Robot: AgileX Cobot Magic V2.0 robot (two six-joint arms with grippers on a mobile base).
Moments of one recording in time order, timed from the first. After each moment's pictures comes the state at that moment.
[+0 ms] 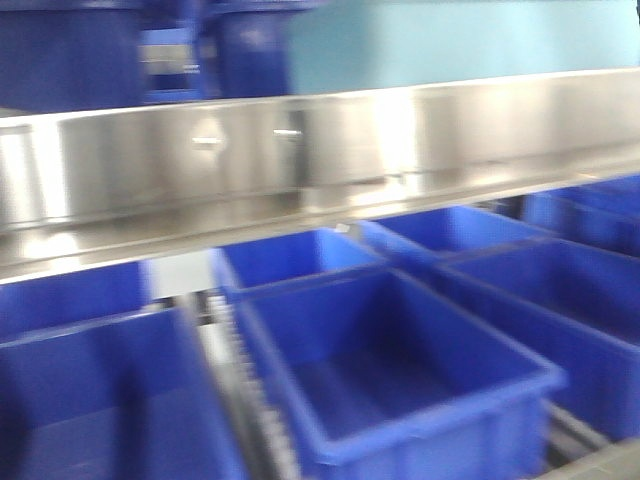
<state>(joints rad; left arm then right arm) -0.37 1.64 -2.05 -0.05 0.84 -0.06 0.42 1.63 -2.03 -0.03 1.19 0.25</state>
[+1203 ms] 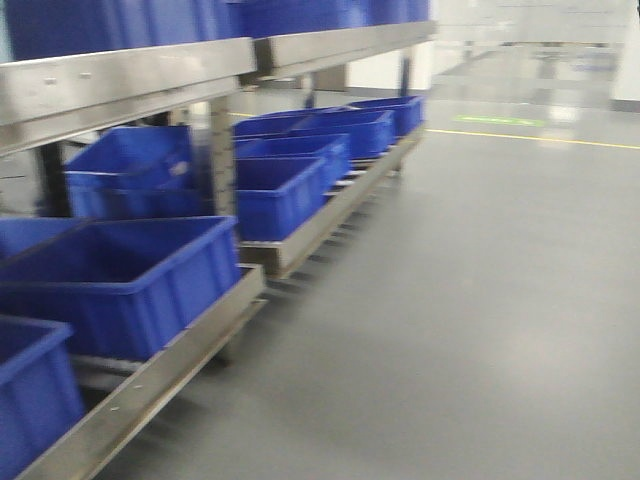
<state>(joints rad) -0.37 1.64 -2.05 -0.05 0.83 -0.06 0.42 1.63 -2.03 -0.03 1.19 0.25</state>
